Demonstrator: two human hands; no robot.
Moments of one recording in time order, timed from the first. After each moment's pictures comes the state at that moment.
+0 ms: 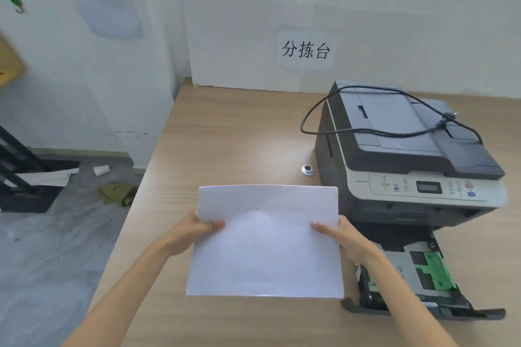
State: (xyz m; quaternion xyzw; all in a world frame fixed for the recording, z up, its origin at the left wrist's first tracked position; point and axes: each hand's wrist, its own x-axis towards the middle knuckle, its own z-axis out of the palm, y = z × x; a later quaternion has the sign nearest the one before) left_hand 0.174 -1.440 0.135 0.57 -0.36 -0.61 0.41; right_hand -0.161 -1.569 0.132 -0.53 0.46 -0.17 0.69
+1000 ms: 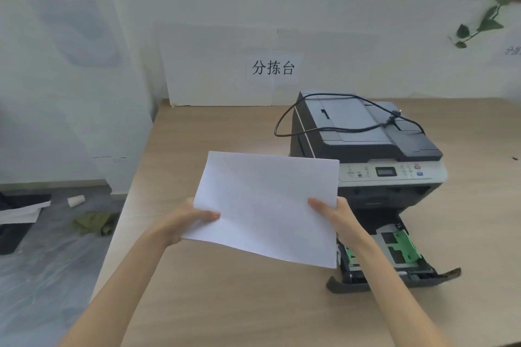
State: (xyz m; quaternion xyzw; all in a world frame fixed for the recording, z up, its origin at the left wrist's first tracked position) left_hand 0.155 -1.435 0.195 0.57 -0.37 -0.63 0.38; right_hand -0.180 -1.522 0.184 -0.54 0.44 -0.35 0.62
